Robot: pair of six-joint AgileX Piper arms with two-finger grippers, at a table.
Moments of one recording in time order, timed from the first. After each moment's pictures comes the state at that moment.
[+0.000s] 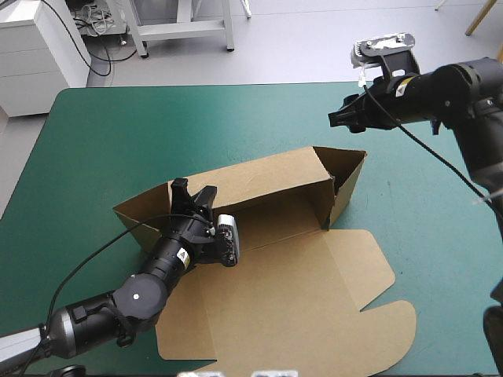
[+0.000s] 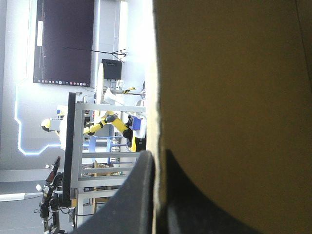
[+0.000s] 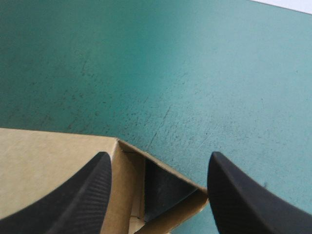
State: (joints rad) left arm -1.03 1.17 -0.66 1.68 0.64 -0.55; right arm 0.25 1.56 -1.92 0.15 1.22 -0.11
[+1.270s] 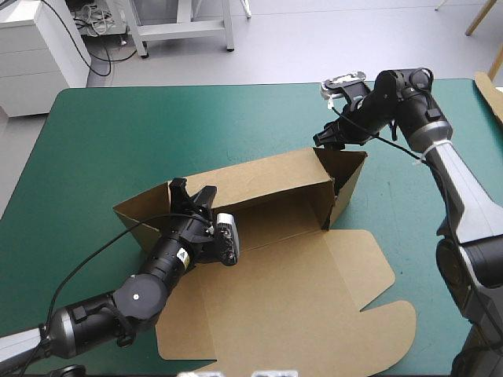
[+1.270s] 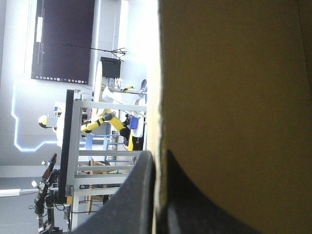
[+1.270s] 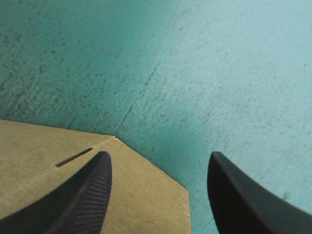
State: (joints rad) left arm -1.03 1.17 -0.66 1.68 0.64 -0.58; right arm 0.22 1.85 -1.89 0.17 1.19 -0.26
